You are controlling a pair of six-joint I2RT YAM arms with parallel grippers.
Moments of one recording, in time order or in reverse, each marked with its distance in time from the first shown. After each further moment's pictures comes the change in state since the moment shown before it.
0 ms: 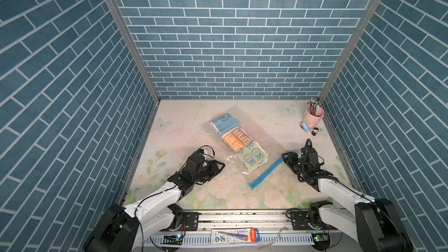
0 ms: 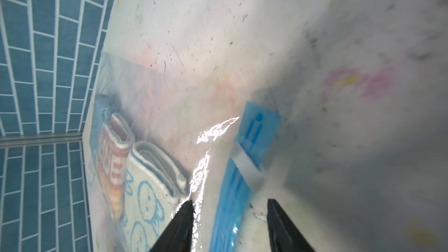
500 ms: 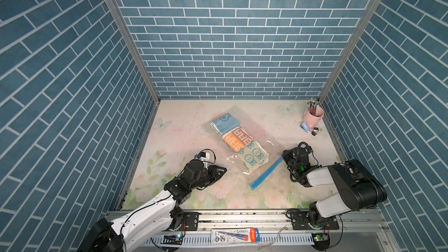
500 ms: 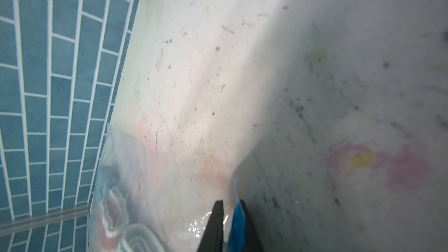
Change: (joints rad) left arm -0.106 -0.200 -0.055 -0.048 -0.012 -0.082; right arm 0.123 0.483 -0.071 0.698 0.241 0.210
